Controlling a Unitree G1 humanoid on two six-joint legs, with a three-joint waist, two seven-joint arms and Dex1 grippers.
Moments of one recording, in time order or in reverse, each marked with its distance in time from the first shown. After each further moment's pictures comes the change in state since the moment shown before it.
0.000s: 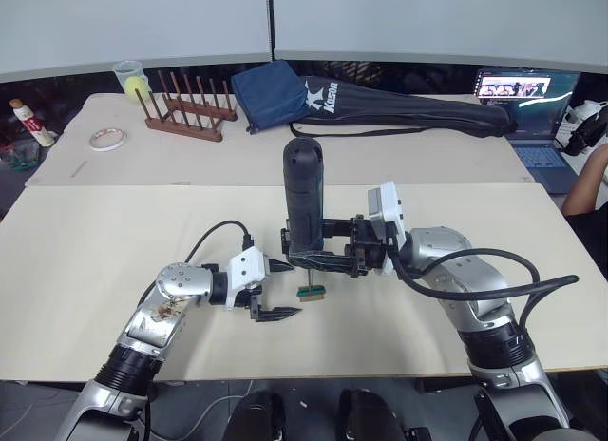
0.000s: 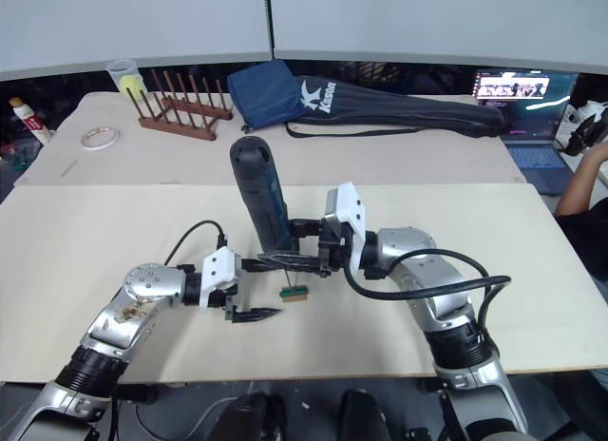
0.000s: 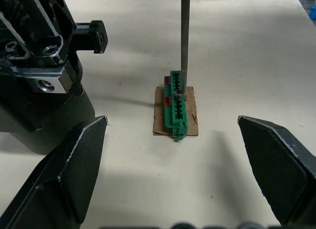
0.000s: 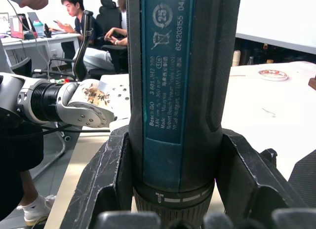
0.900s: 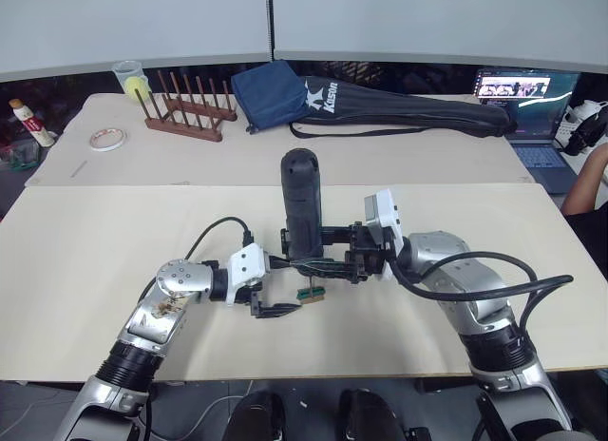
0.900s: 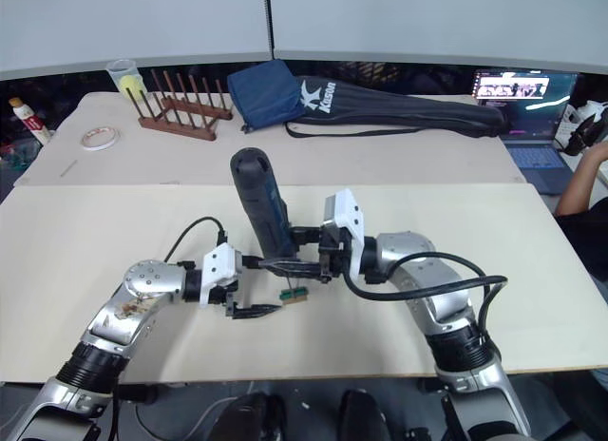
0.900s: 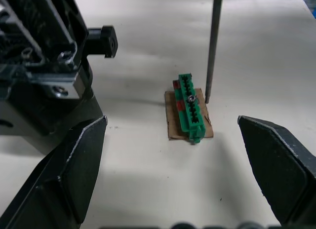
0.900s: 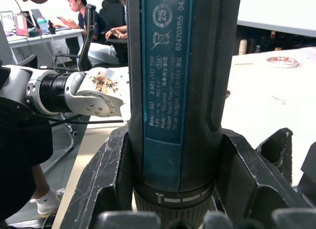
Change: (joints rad) left arm -0.018 0.000 0.000 0.015 0.000 0.000 0.002; right arm 0.024 -0.013 0.012 0.000 -0.003 0.027 0.015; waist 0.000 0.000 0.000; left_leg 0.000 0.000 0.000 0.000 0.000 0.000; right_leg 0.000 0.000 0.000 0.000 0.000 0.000
